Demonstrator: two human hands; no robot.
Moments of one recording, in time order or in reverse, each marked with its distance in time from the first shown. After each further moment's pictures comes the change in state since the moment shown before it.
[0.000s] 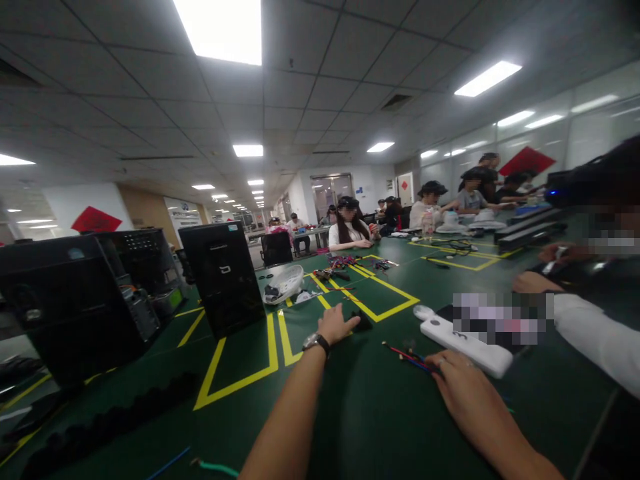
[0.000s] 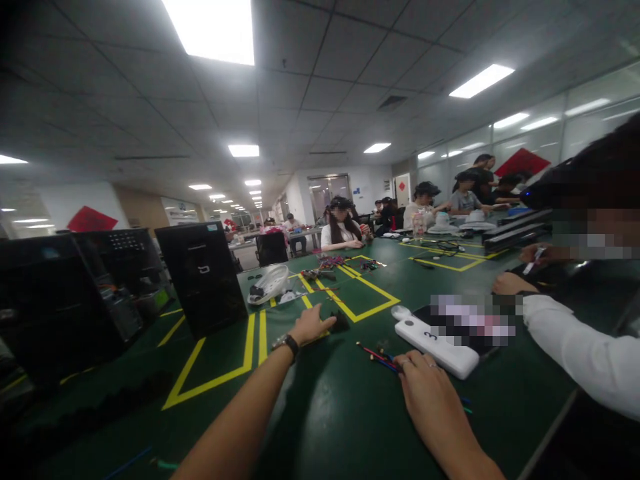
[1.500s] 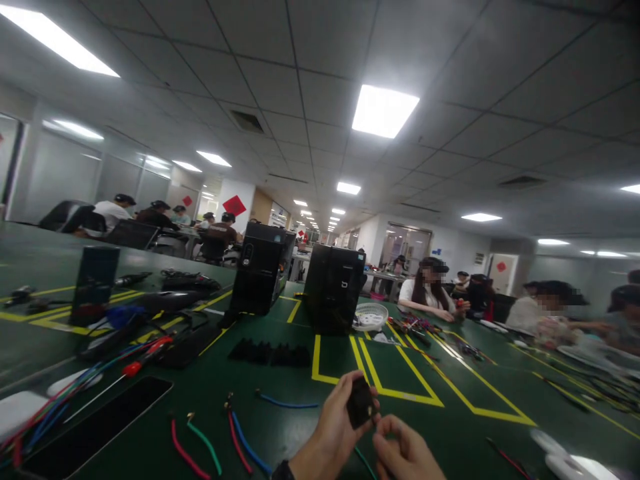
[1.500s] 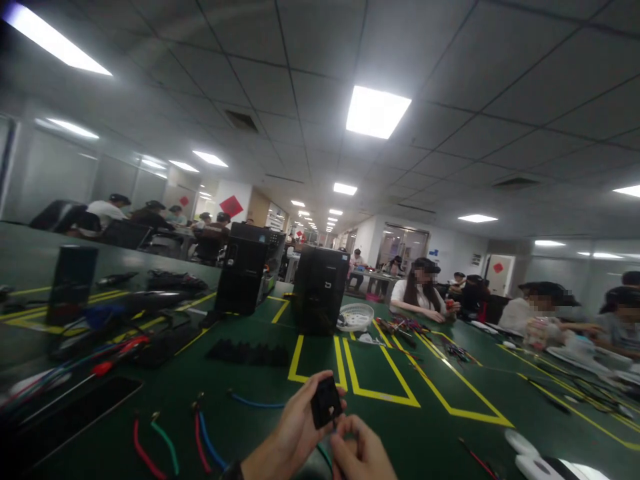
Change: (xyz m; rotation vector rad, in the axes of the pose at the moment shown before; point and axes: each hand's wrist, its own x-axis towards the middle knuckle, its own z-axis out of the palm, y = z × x) left_hand -0.253 -0.065 -0.092 -2.132 0.356 -0.152; right_hand -0.011 -0.276 0.007 1.119 -0.640 -0.185
